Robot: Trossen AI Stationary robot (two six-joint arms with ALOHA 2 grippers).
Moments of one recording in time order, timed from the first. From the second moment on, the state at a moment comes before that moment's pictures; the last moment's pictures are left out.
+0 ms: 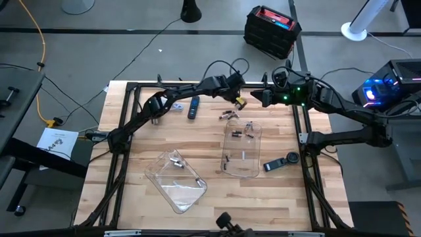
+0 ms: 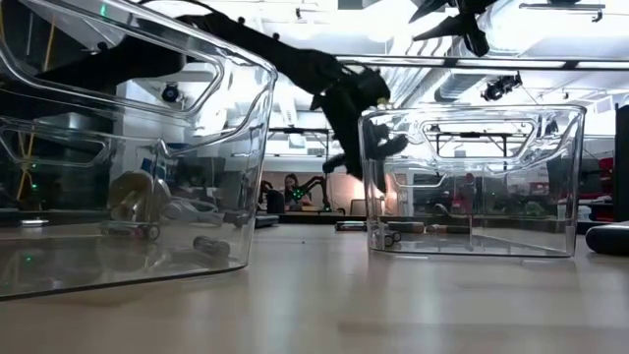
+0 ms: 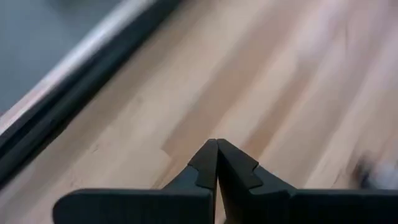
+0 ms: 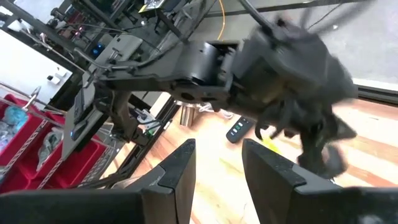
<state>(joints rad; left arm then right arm) 0.41 2.54 2.33 -0.74 -0.10 -0.25 -0.37 1.00 1.10 -0.50 0.02 0.73</state>
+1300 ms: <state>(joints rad) 0.25 2.53 2.15 -0.85 -0.35 -0.69 -0.37 1.00 1.10 -0.50 -0.05 0.69</state>
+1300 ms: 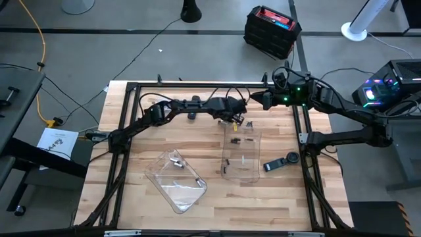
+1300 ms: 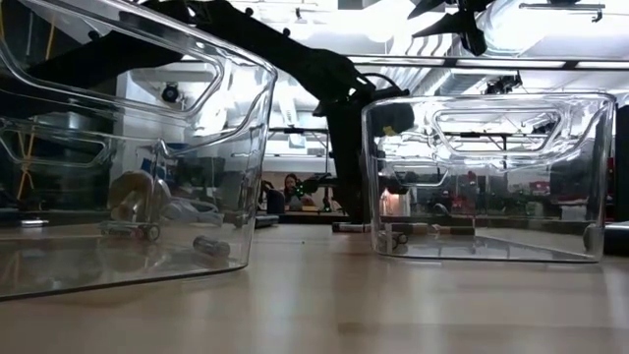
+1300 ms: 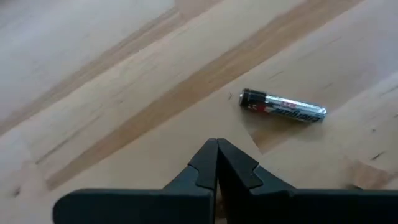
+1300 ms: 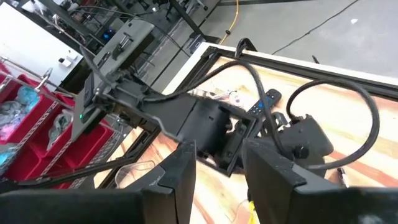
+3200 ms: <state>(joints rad) 0.08 1.72 1.18 -0.53 -0.03 0.24 -0.35 1.29 1.10 -0.34 -0.38 0.63</state>
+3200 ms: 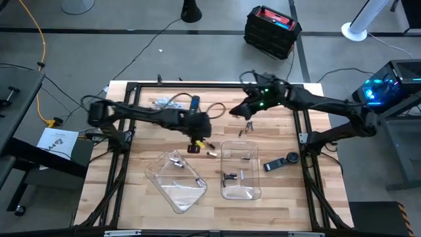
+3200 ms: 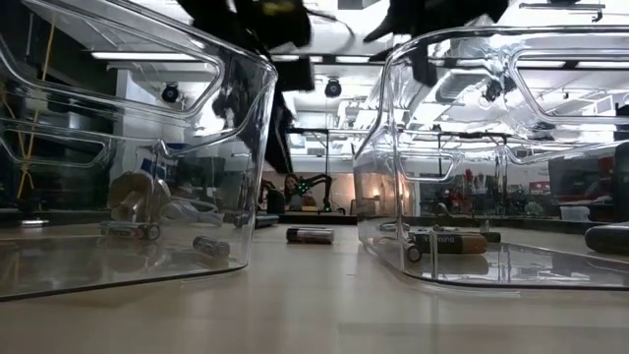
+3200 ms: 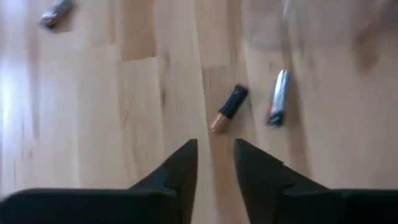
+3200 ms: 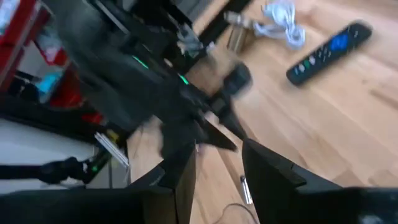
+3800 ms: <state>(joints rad) 0.07 2.02 1.30 -0.50 -0.03 0.67 -0.35 1.12 1.10 -0.44 -0.24 0.65</state>
